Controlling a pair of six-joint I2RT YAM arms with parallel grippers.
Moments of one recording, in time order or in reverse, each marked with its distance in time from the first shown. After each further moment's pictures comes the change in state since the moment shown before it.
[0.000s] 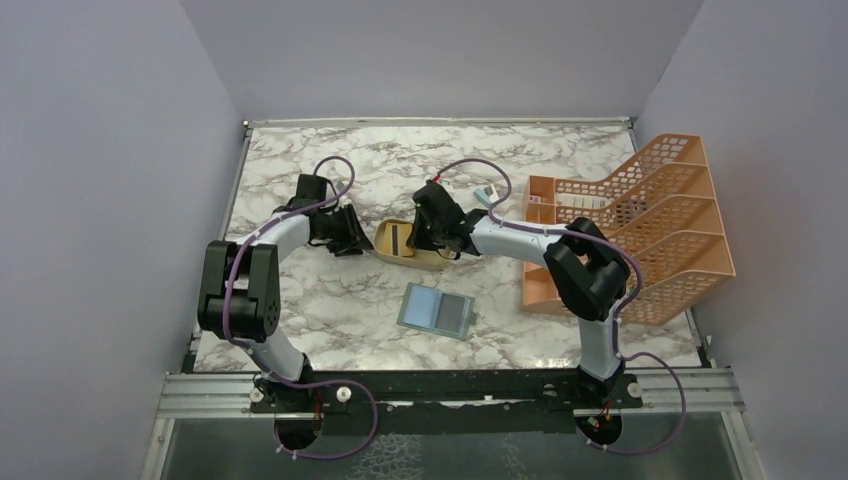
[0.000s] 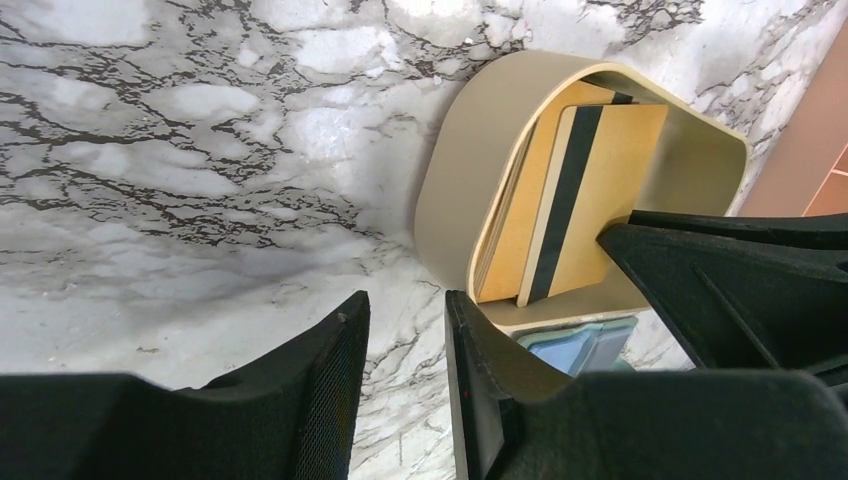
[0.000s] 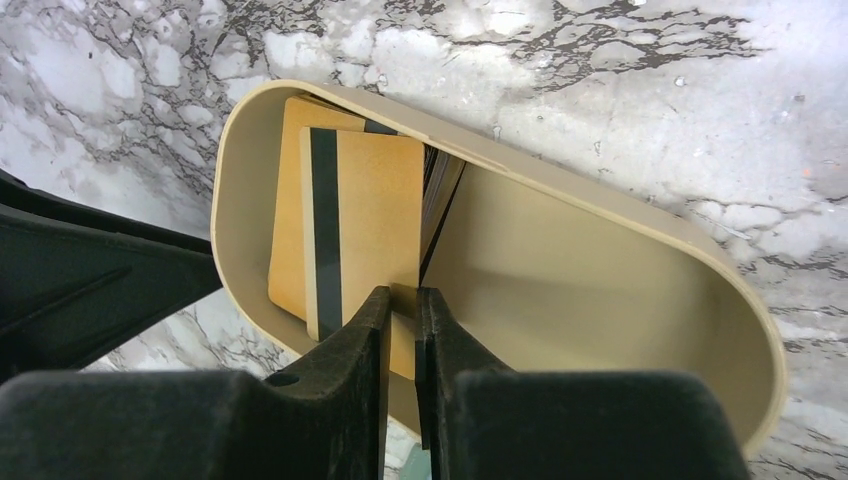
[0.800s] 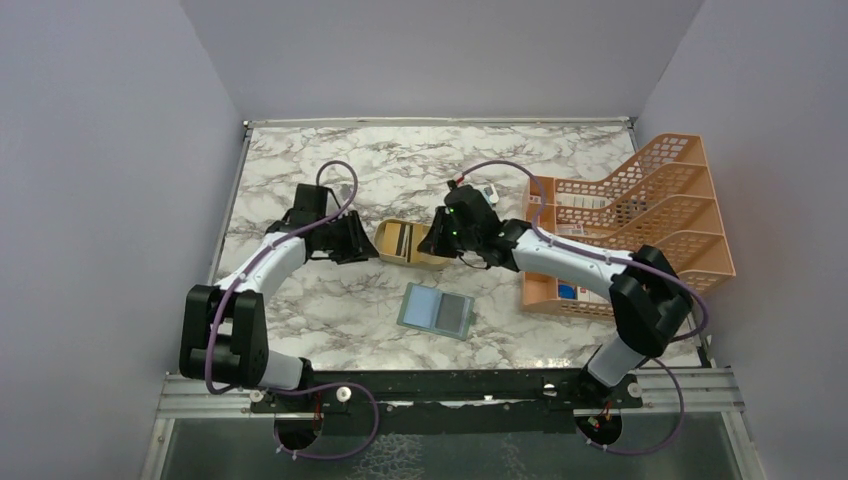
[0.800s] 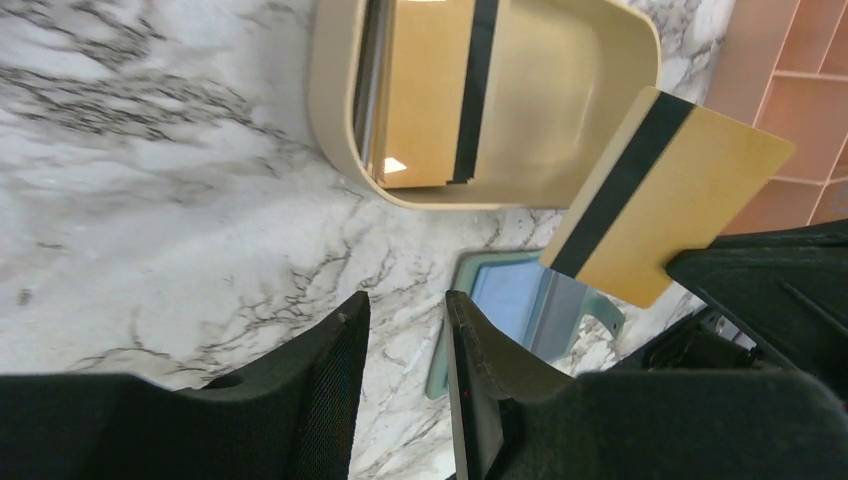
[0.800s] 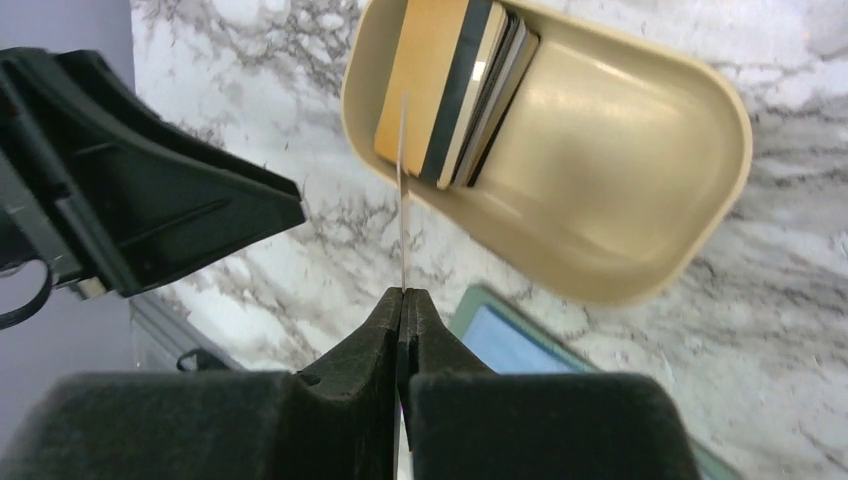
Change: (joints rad) left arm -0.041 -0.255 -0.105 -0.034 0.021 0.014; right arm 0.000 -0.319 -0.218 0.025 -0.124 0.018
